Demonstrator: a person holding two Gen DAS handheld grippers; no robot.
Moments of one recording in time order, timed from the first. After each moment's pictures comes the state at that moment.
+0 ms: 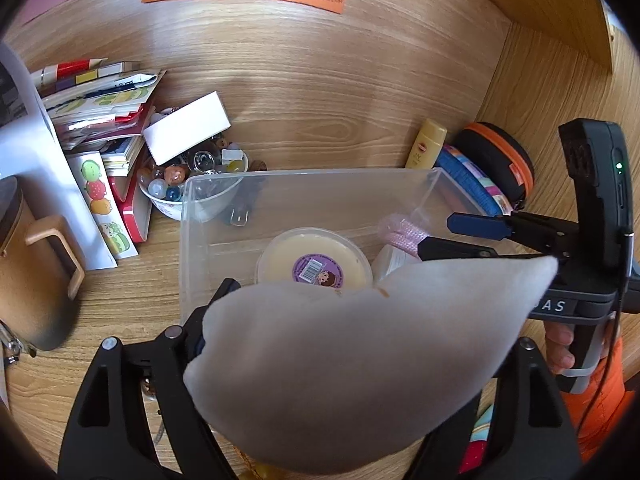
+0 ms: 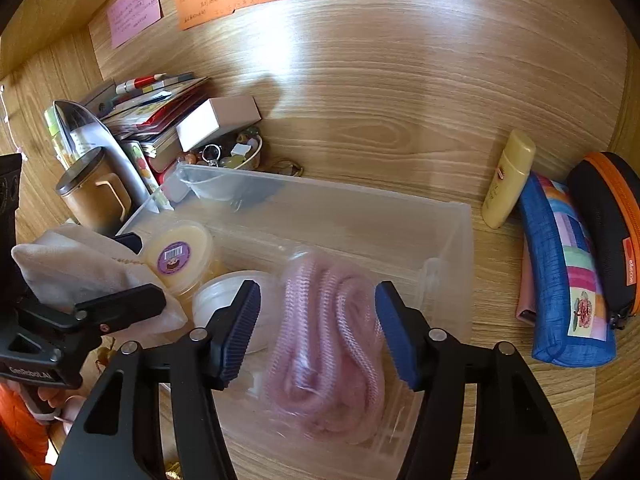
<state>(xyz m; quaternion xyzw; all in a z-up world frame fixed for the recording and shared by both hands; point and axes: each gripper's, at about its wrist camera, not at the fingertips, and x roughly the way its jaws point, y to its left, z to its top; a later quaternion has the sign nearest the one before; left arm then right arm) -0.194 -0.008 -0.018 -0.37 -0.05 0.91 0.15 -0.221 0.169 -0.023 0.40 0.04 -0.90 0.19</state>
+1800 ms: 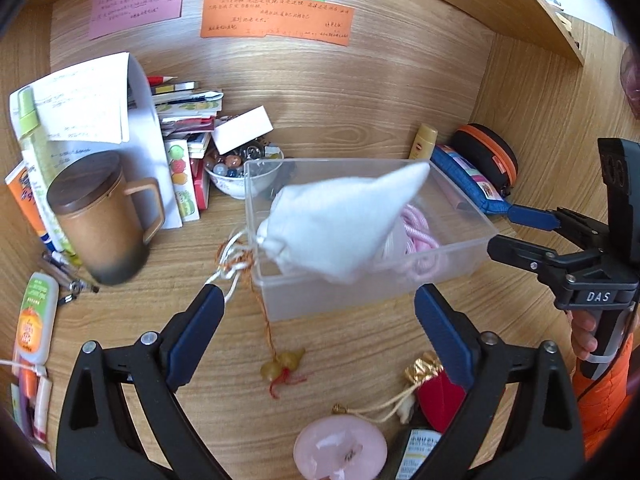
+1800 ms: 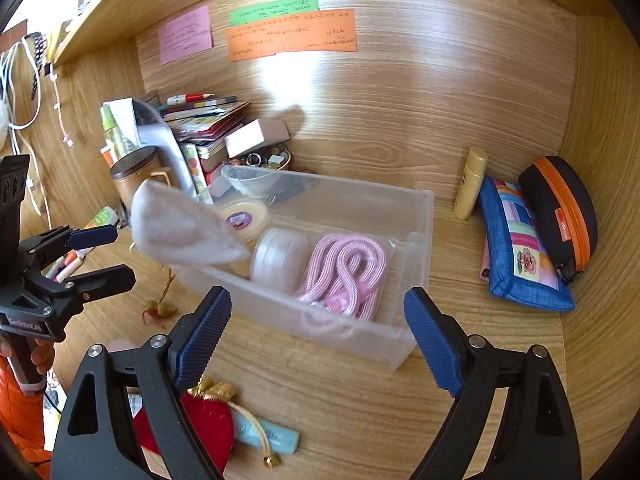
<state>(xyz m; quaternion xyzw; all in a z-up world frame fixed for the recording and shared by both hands) -0.100 -0.032 0.009 -0.35 -0.03 0.93 0.11 -0.118 0.183 0.012 0.35 0.04 -0.92 0.19</state>
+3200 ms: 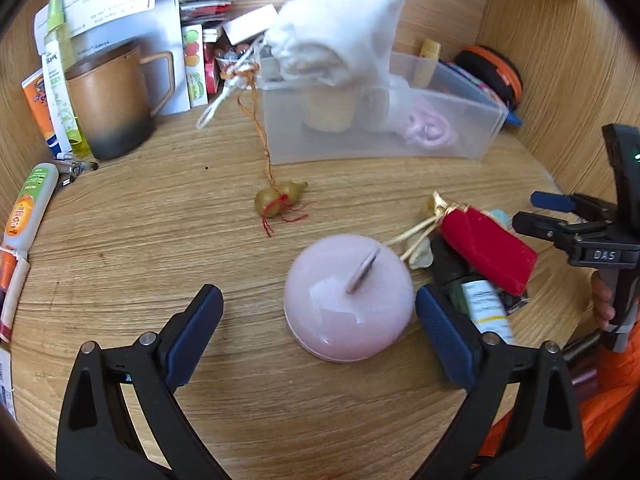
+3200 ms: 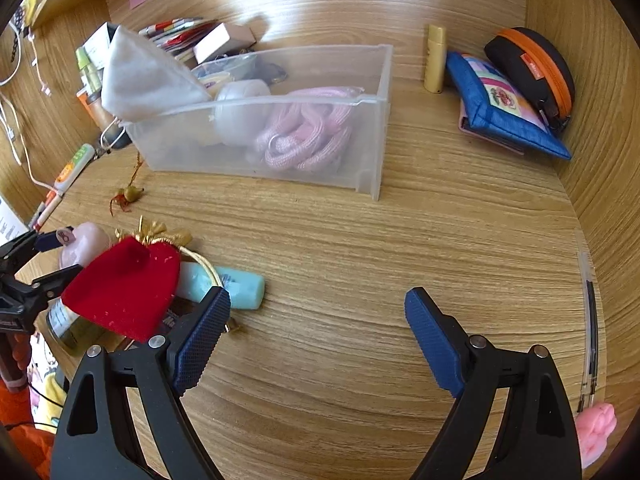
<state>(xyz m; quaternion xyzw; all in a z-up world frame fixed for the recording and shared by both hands) -0.038 -0.028 -0.066 -0.43 -0.01 0.90 0.09 -0.065 0.217 -0.072 0.44 0.03 -0.88 0.15</state>
